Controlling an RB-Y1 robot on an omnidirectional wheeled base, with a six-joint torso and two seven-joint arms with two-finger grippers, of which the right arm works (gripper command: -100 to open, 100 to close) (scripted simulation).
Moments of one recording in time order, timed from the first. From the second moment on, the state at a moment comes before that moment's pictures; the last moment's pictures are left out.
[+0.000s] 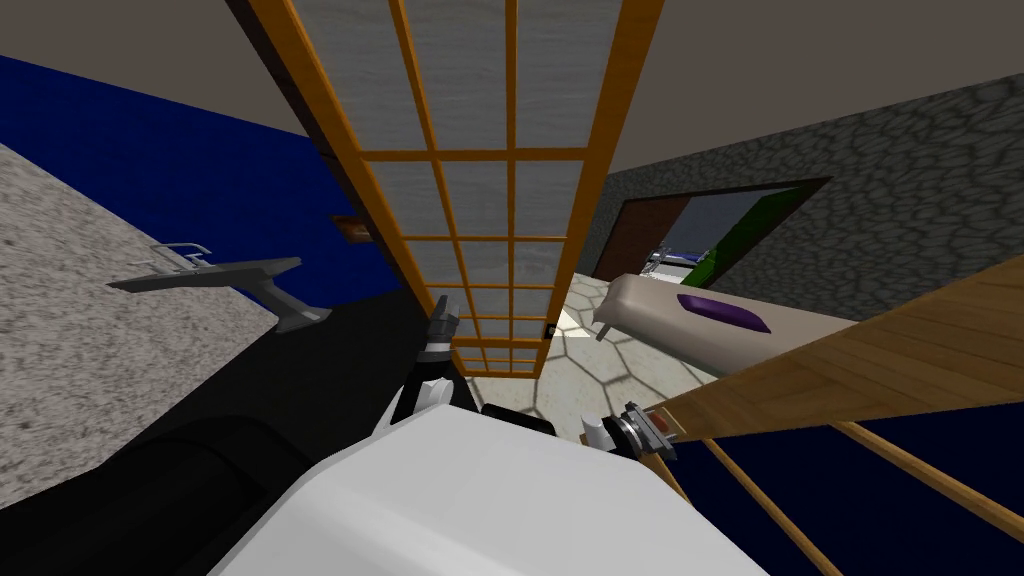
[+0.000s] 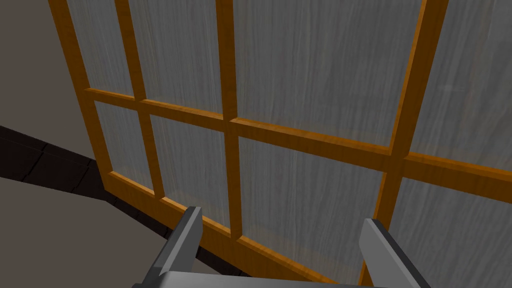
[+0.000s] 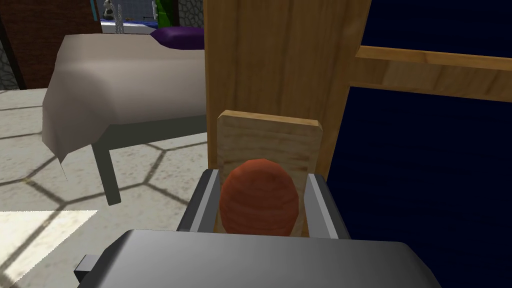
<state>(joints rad) -0.03 -0.01 -0.30 -0.78 -1.07 -1.17 -0.88</state>
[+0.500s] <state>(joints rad) -0.05 0.01 -0.33 -0.77 -1.13 -1.22 -0.85</state>
